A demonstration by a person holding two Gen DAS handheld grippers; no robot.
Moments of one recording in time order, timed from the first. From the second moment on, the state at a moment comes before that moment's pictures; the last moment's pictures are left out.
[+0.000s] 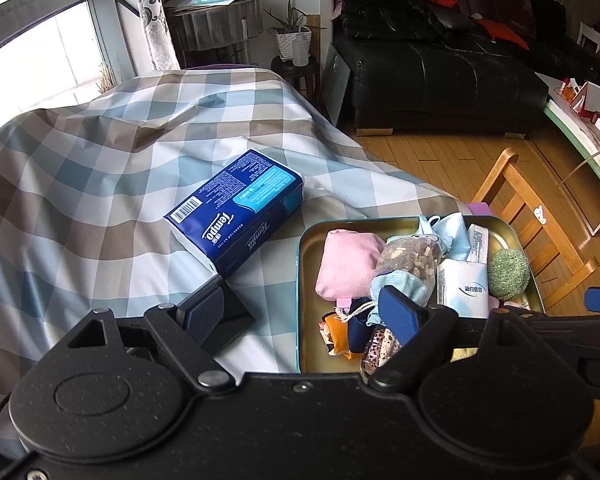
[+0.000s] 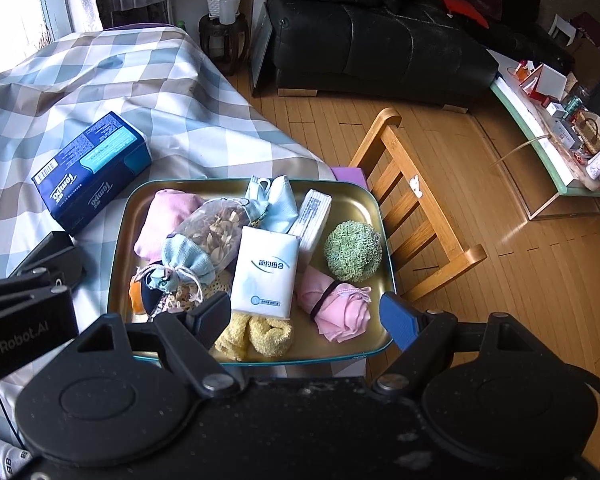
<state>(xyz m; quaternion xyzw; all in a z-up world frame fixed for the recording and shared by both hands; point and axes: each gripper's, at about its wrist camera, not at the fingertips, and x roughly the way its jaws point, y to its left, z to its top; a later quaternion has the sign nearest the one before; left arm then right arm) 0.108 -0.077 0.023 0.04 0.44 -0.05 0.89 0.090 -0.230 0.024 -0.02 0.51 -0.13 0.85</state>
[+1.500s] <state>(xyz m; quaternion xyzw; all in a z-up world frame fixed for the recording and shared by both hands) 0.105 -0.077 0.023 0.04 0.44 -0.06 0.90 0.092 -0.225 0.021 -0.03 0.52 -0.12 0.84</state>
